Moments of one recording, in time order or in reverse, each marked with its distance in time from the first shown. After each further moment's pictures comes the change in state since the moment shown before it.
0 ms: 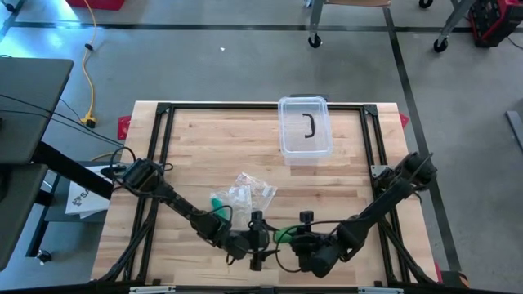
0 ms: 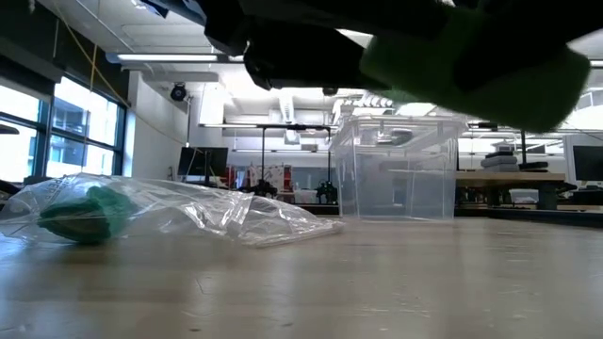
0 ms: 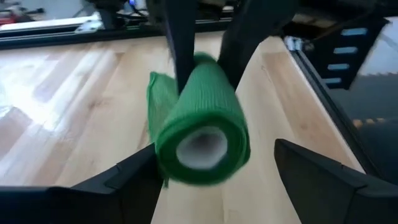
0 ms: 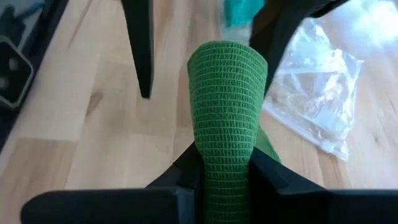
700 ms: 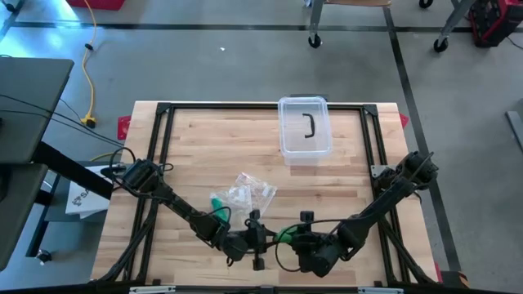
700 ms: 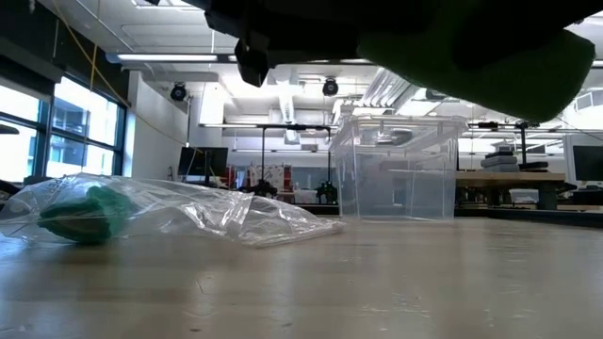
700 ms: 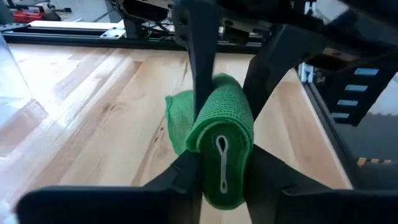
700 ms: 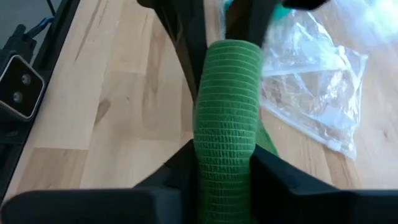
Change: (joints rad) left arm -0.018 0.002 0.000 0.060 -0.098 -0.101; right arm -0.001 -0.017 0.001 0.004 -0.011 0.040
